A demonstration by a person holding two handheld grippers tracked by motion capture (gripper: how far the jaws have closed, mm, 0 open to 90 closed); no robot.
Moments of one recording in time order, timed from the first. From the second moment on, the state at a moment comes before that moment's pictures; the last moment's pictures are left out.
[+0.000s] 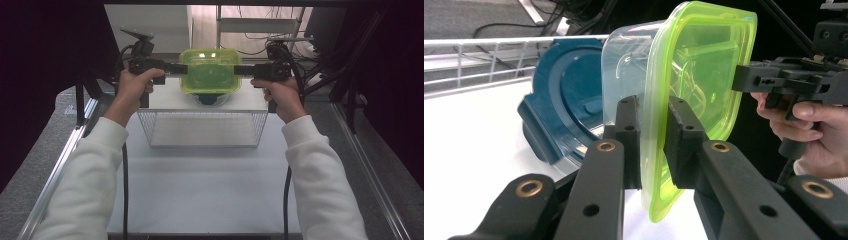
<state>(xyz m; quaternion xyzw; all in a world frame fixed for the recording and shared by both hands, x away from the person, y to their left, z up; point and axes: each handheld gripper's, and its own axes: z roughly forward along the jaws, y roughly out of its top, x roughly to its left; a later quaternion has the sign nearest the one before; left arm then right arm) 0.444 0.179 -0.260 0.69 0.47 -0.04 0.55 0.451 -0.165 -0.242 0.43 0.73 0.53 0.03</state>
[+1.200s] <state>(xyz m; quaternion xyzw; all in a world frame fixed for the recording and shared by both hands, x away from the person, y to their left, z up) 0.472 0.178 -0.277 0.65 0.50 -0.01 0.58 0.494 -0.159 -0.255 0.47 0.69 0.54 0.00</state>
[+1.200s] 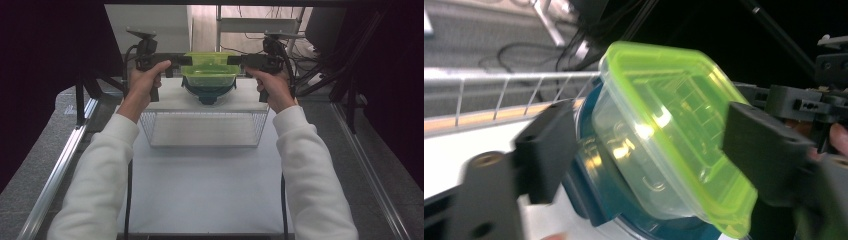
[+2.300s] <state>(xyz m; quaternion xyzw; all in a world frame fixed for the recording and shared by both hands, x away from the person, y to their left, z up) 0.309 0.206 -0.326 0.72 0.41 0.12 0.55 0.345 -0.229 -0.310 0.33 0.76 0.54 0.13</state>
